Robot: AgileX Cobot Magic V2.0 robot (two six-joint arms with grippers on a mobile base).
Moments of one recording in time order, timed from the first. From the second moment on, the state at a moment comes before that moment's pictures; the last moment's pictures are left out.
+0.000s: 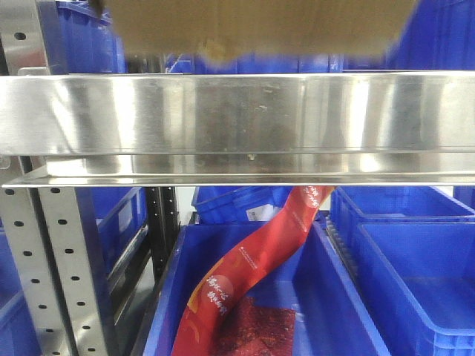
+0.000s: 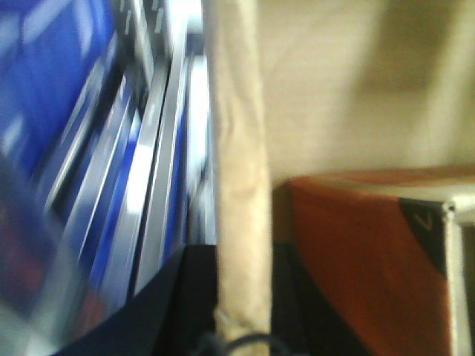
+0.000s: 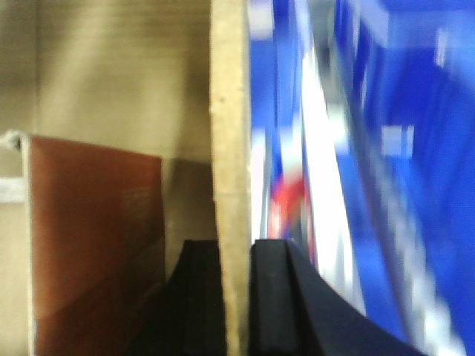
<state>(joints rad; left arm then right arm) -0.50 1.62 -1.83 0.58 0.89 -0.62 0.20 1.42 -1.50 -0.25 0.66 0.41</state>
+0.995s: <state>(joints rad) -0.50 1.62 -1.84 0.49 0.87 -0.50 0.20 1.43 -1.51 -0.23 0.74 0.42</state>
